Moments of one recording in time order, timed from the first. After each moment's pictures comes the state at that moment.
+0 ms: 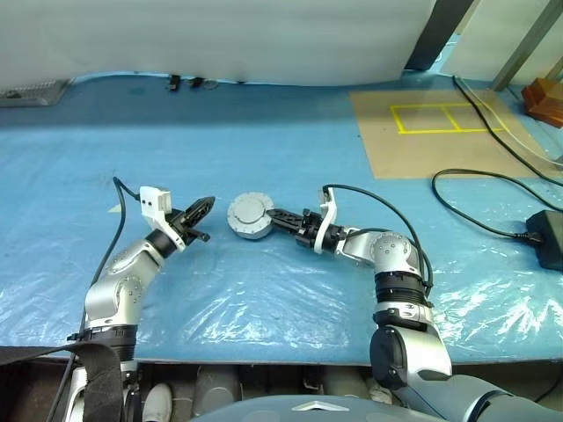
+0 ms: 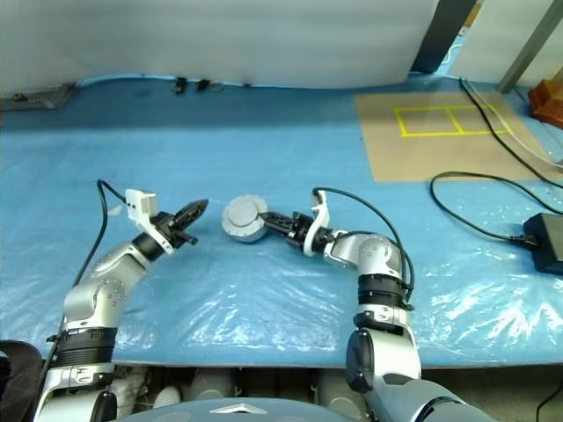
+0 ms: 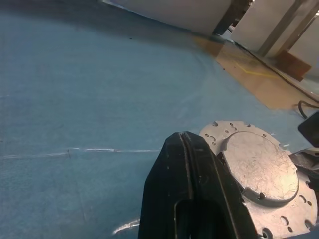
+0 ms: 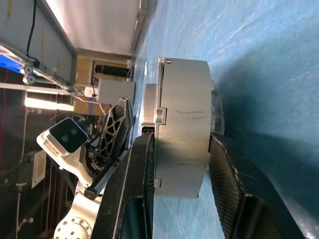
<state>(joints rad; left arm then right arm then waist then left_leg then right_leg) -0.22 0.31 0.24 0.03 -0.60 0.44 -0.63 -0.60 0.03 -0.38 0.38 0.71 1.19 0.50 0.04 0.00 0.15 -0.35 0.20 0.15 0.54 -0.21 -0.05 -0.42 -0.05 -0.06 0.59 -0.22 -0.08</state>
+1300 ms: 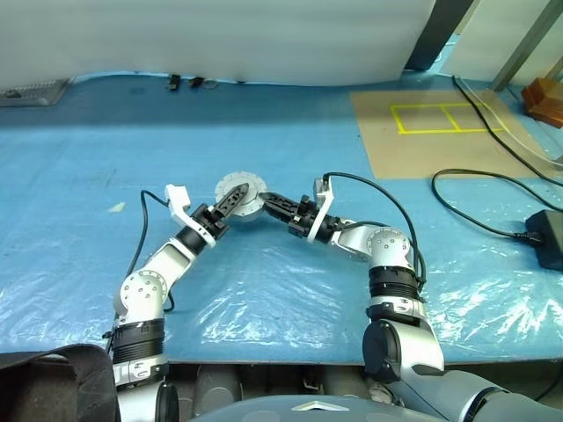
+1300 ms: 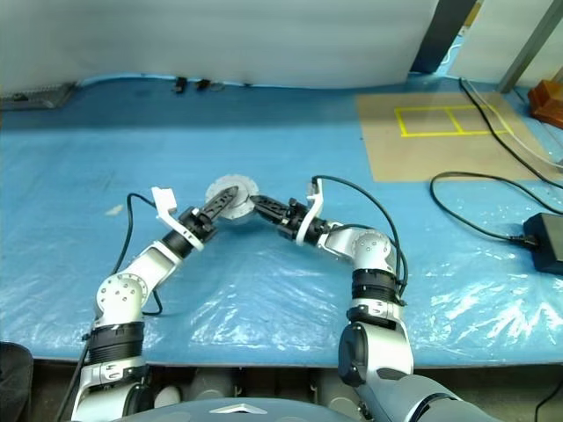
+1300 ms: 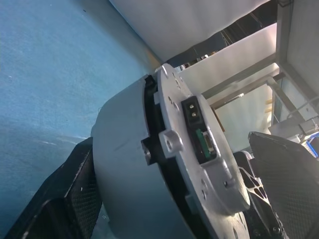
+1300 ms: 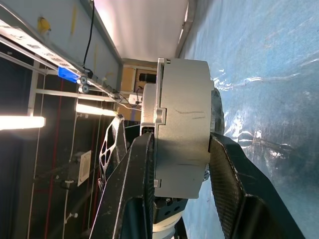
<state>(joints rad) -0.27 0.10 0.31 -0.03 -1.01 0.75 -0.39 -0.64 0.06 -0.40 0.39 0.87 1.21 0.49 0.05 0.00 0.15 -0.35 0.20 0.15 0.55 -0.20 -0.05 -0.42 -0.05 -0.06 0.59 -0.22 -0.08</state>
